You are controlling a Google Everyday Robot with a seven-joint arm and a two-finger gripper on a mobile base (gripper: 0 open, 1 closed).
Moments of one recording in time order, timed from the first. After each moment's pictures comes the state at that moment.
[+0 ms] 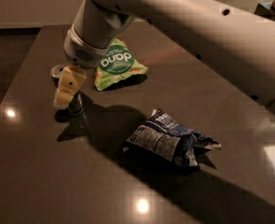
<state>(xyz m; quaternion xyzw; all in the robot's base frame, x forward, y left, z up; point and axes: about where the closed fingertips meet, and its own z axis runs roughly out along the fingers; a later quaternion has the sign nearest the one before) 0.525 0.165 0.917 -0.69 0.66 0.18 0.24</state>
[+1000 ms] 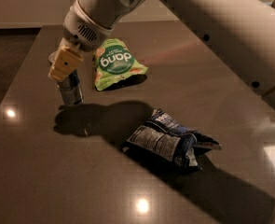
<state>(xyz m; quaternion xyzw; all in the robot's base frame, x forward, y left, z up) 0.517 0.167 0.964 -0.68 0.64 0.26 0.25</state>
